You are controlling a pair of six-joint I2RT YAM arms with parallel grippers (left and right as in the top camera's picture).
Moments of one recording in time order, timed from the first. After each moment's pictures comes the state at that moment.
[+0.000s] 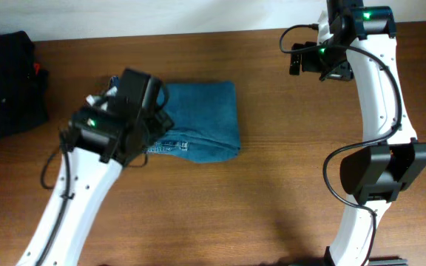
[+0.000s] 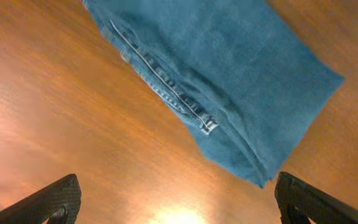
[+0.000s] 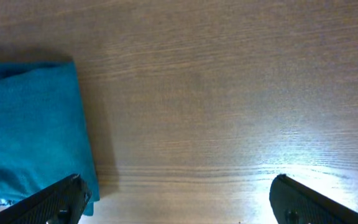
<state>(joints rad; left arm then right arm) -0.39 1.45 1.49 -1.25 -0.19 -1.03 0.00 2.13 2.29 -1.44 -0.11 0.15</state>
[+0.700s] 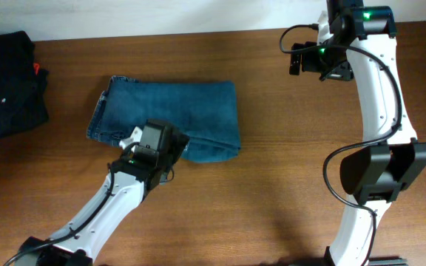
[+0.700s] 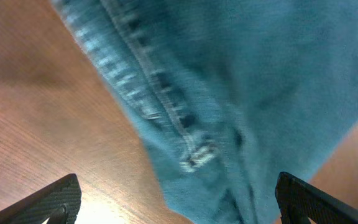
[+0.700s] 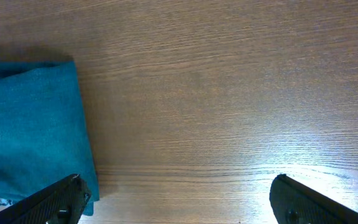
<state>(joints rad) -0.39 1.46 0.78 -0.32 -0.04 -1.36 0.00 2.13 2.29 -1.44 -0.10 0.15</state>
